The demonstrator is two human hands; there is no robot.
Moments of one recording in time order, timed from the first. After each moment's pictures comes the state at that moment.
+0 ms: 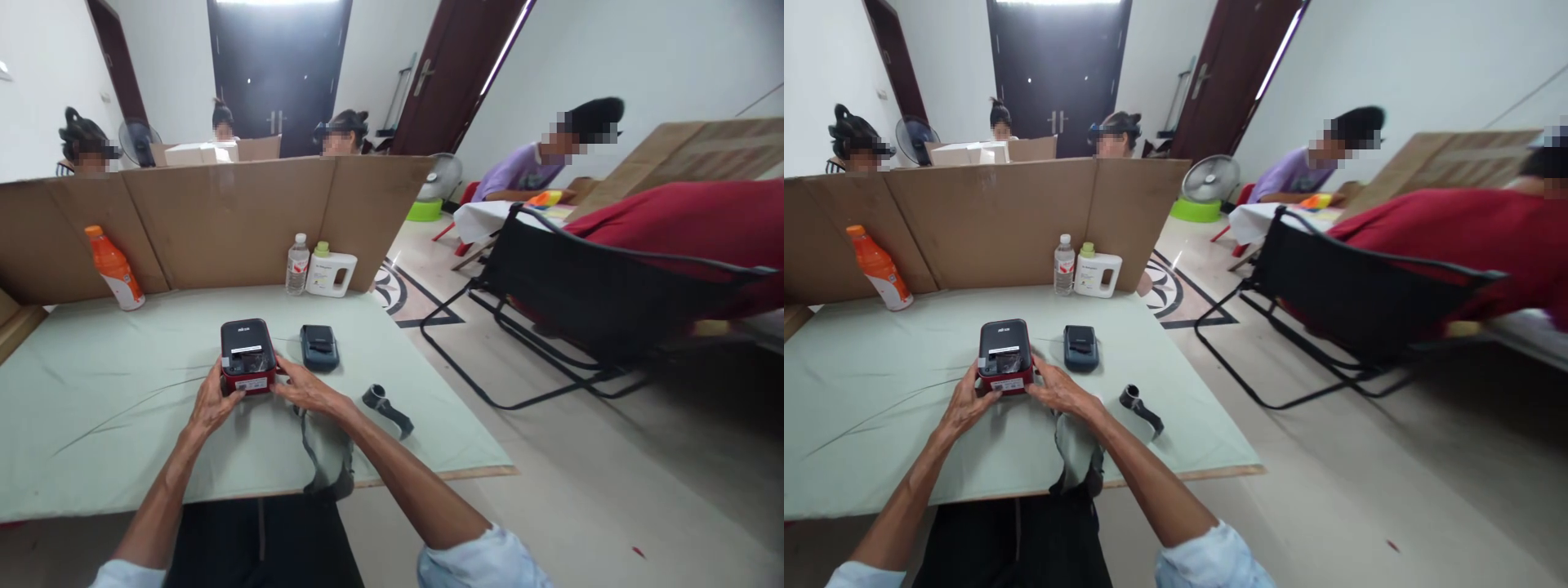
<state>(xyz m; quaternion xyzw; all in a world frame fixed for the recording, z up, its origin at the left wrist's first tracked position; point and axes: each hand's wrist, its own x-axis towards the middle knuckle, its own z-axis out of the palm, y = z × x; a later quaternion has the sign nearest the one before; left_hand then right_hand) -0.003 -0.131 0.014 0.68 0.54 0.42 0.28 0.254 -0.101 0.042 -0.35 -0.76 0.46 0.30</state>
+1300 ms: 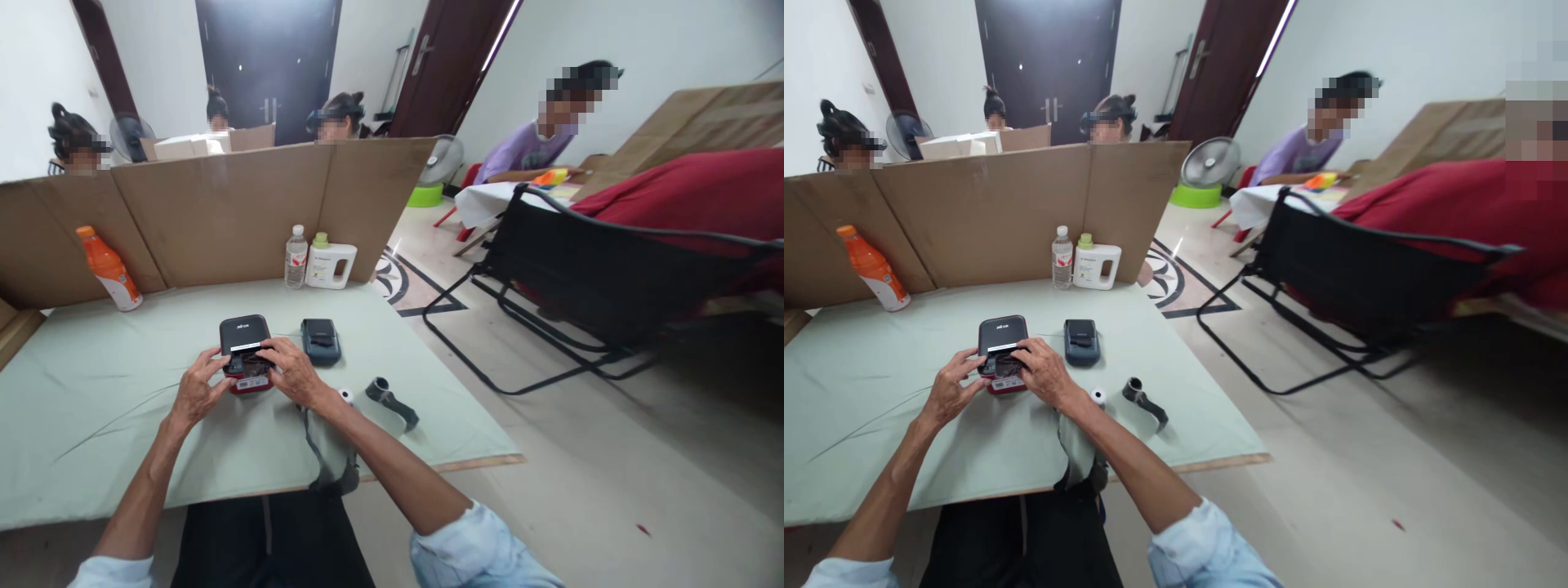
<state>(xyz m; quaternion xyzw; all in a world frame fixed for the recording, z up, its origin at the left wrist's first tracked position) -0.034 -0.117 0.041 0.81 0.48 0.35 0.05 0.231 -0.082 0.026 -0.33 -0.84 0.07 0.42</state>
